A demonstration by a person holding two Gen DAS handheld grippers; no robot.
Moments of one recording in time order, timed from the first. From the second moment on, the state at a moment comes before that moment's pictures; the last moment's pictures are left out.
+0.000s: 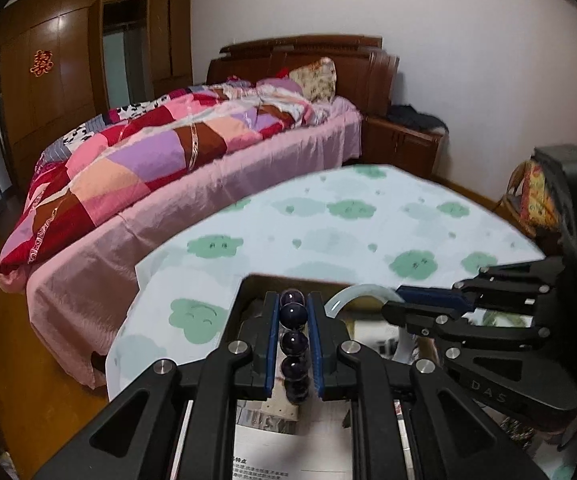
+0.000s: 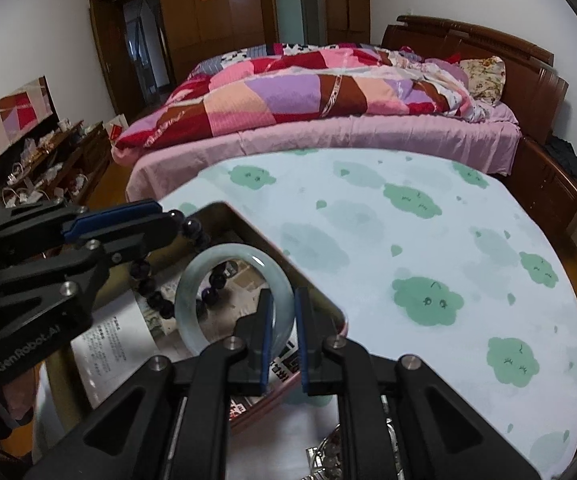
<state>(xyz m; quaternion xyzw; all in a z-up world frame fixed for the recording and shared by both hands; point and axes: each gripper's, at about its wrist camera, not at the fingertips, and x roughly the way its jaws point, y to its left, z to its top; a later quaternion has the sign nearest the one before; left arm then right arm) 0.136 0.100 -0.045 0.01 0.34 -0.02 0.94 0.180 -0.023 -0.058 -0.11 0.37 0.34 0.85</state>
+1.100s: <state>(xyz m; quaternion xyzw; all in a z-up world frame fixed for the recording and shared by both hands) 0.111 0.098 -0.039 0.01 0.32 0.05 0.95 0.172 -0.086 -0.054 -0.07 0.37 0.30 0.88</state>
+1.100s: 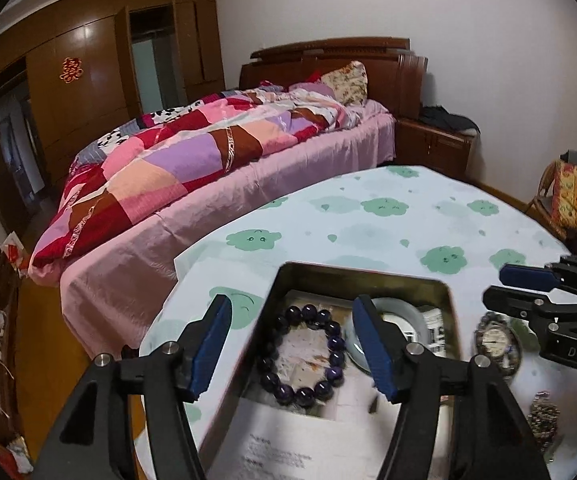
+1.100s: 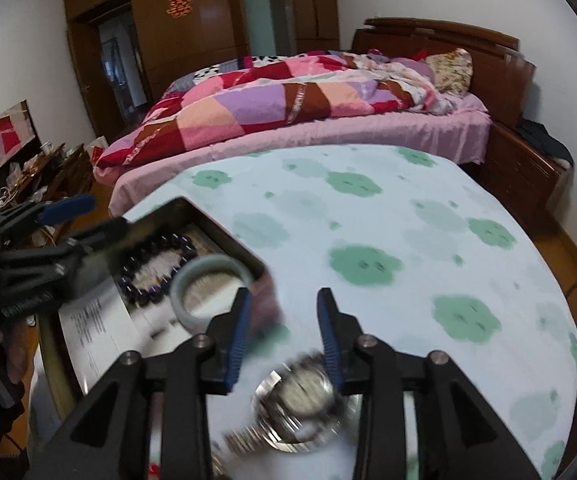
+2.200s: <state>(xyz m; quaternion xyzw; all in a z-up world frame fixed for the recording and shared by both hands) 0.011 -0.017 -0.076 0.02 0.38 -0.07 0.92 0.049 -0.164 -0.098 -0.07 0.38 0.31 0.87</state>
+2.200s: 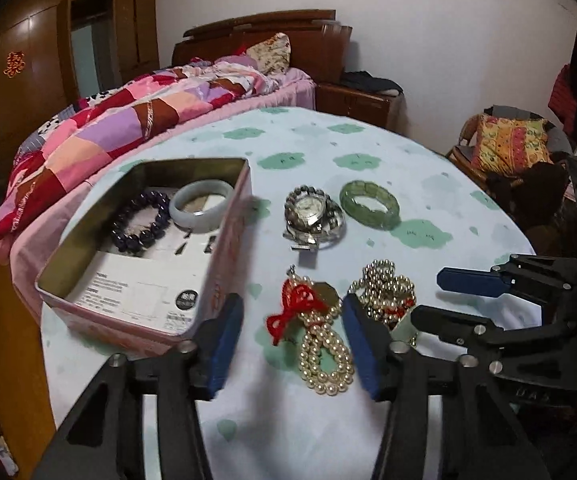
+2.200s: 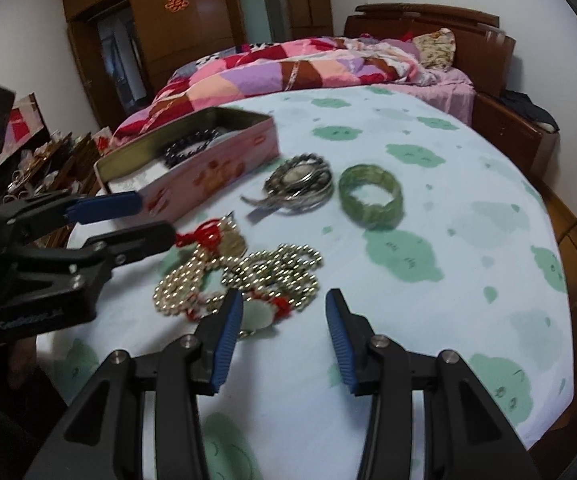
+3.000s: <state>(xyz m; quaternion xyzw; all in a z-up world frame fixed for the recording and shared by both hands) 0.020 -0.013 -0.089 -0.01 0.39 -0.09 0.92 0.041 -0.157 -0.107 -0.08 0.39 0.32 0.86</state>
